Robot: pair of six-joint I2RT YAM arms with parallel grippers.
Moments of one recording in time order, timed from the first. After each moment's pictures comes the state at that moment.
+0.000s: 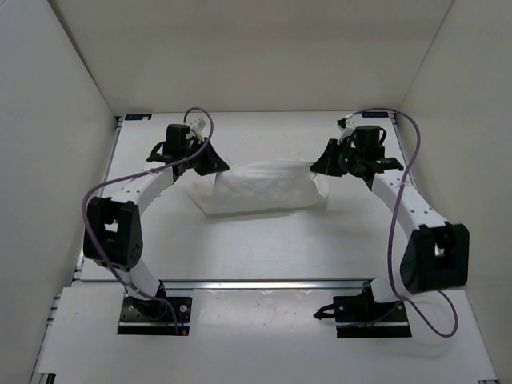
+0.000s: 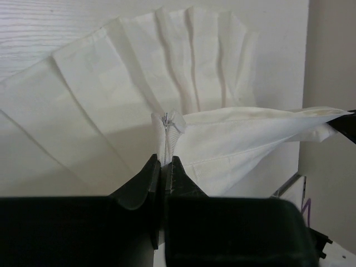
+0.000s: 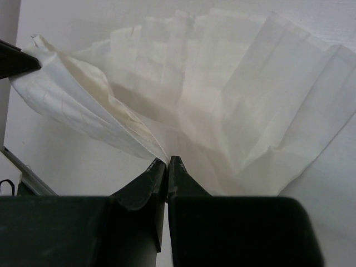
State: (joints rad) left arm -0.22 1.63 1.18 -0.22 0.49 -0.56; right arm 0.13 1.41 1.10 -0.32 -0.52 0.31
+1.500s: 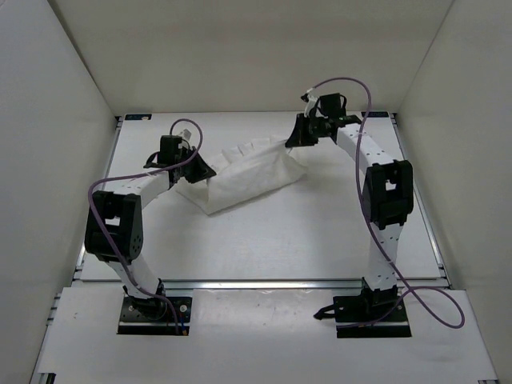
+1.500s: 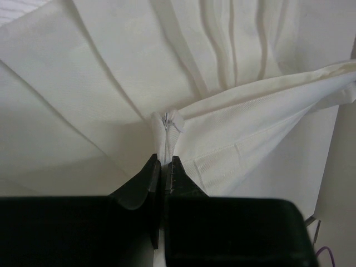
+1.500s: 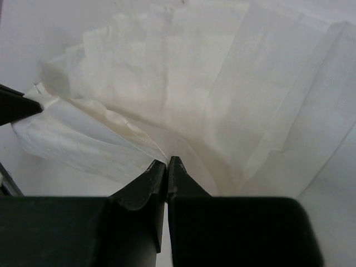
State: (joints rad) left arm -0.15 1.72 1.06 -0.11 0.37 -0.60; right arm 0.21 2.09 1.77 -0.47 -0.59 0.18
